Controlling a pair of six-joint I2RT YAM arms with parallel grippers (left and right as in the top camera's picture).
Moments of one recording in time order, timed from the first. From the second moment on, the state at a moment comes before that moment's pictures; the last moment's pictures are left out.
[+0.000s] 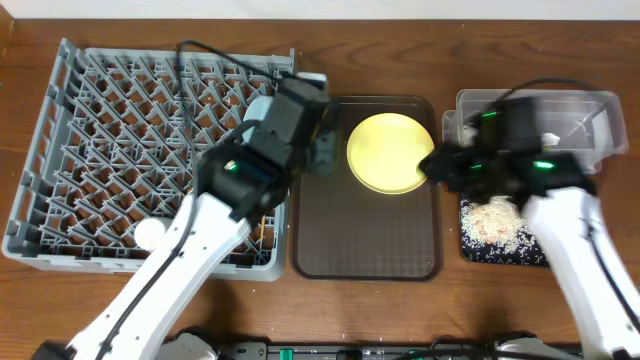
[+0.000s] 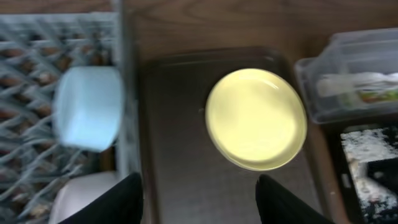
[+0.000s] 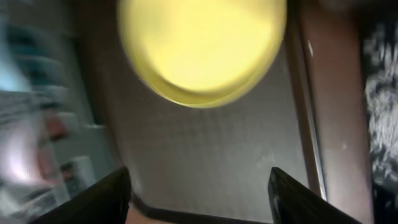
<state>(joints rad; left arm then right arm) -0.58 1.39 1.40 -0.84 -0.13 -0.38 0.22 1.41 1.11 -0.88 -0.28 0.66</state>
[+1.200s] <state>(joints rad) -0.56 1.35 1.40 -0.94 -0.13 -0.38 0.36 1.69 1.10 -0.63 -0.03 0.81</state>
